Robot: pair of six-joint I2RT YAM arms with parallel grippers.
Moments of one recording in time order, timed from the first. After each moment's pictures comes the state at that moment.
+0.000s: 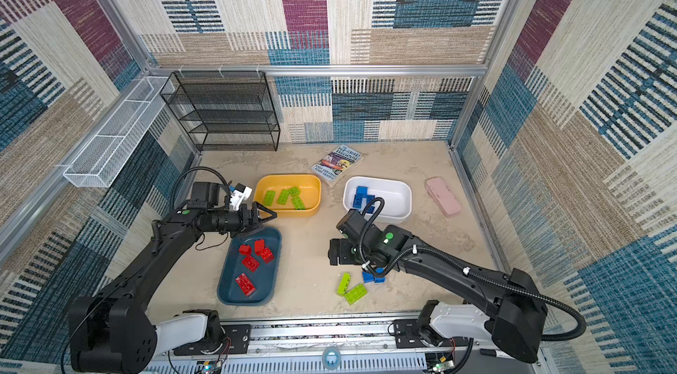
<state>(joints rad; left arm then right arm) -0.06 1.25 0.90 -0.67 0.83 -0.42 0.95 1.21 0.90 -0.77 0.01 0.93</state>
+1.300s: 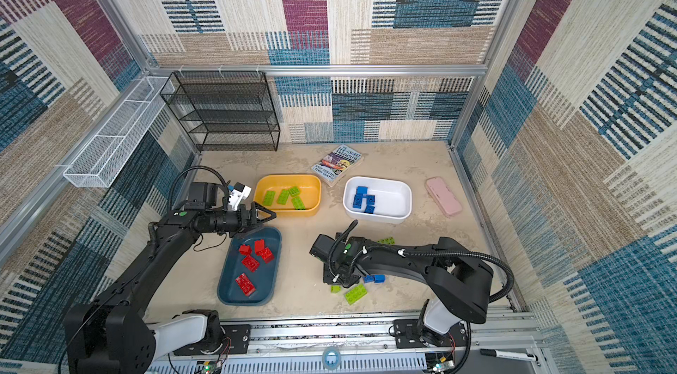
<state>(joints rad) -0.06 1.21 0.91 -0.68 0.84 -0.40 1.06 1.56 0.93 -0.69 0.03 1.05</state>
